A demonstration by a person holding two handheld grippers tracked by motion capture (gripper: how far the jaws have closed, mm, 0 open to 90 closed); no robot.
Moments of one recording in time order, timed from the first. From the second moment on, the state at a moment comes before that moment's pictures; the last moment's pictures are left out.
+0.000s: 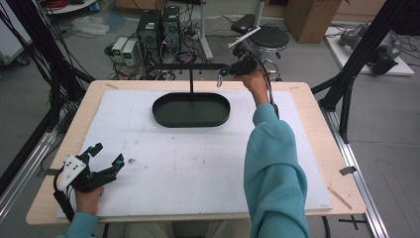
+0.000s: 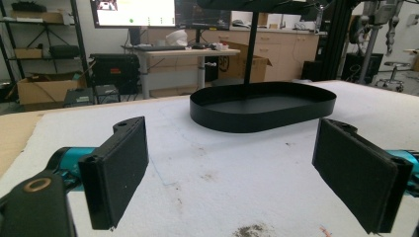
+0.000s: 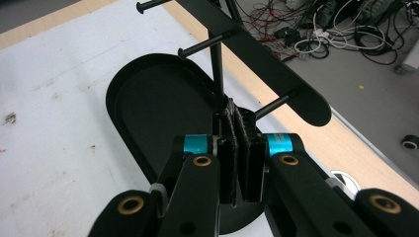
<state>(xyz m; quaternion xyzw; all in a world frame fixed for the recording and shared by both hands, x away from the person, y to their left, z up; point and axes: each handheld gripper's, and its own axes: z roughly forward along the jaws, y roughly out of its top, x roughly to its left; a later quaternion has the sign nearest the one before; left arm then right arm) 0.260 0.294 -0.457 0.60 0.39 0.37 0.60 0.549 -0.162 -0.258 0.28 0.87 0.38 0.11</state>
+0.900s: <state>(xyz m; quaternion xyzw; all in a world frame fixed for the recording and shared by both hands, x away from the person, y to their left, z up) 0.260 0.294 -0.457 0.60 0.39 0.37 0.60 0.555 -0.163 -0.265 0.30 0.86 0.37 0.16</state>
